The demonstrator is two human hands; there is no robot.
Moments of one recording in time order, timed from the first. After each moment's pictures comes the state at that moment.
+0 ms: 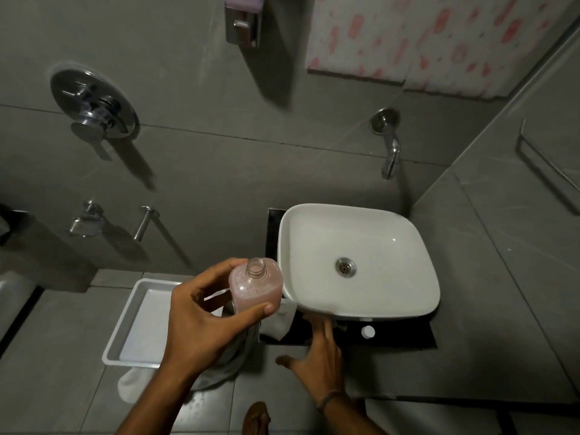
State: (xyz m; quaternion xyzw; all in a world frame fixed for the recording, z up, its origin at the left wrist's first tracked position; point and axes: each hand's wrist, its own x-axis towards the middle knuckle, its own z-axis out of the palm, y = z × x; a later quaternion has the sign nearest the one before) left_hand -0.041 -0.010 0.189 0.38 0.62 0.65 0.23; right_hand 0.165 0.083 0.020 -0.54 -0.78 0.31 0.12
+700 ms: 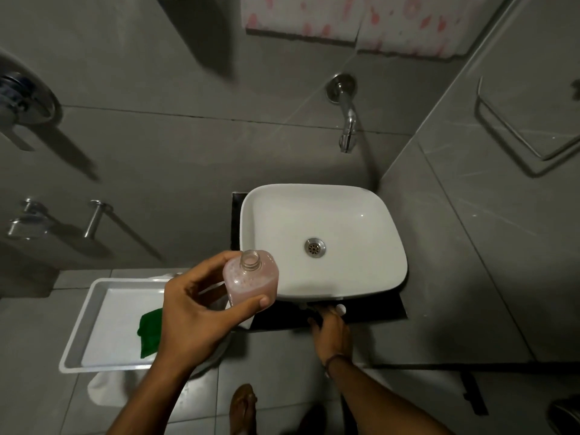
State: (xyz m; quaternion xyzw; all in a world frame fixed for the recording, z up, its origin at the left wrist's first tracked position) left_hand 0.009 0.035 0.175 0.41 0.59 0.64 0.27; right_hand 0.239 0.149 -0.011 -0.64 -0.71 0.29 0.06
